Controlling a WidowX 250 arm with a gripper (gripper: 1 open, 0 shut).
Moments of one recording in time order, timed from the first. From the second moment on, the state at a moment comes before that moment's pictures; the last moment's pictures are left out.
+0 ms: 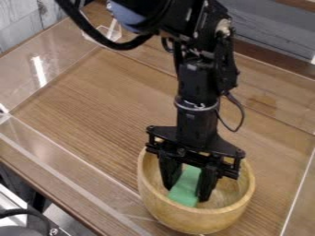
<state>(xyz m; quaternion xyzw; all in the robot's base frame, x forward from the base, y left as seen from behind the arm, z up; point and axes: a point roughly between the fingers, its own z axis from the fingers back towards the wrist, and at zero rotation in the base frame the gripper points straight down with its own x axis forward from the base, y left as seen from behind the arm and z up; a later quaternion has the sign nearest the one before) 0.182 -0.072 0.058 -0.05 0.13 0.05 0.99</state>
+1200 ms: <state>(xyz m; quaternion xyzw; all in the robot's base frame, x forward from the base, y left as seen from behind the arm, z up) 0.182 -0.063 0.075 -0.08 0.13 0.04 0.99</state>
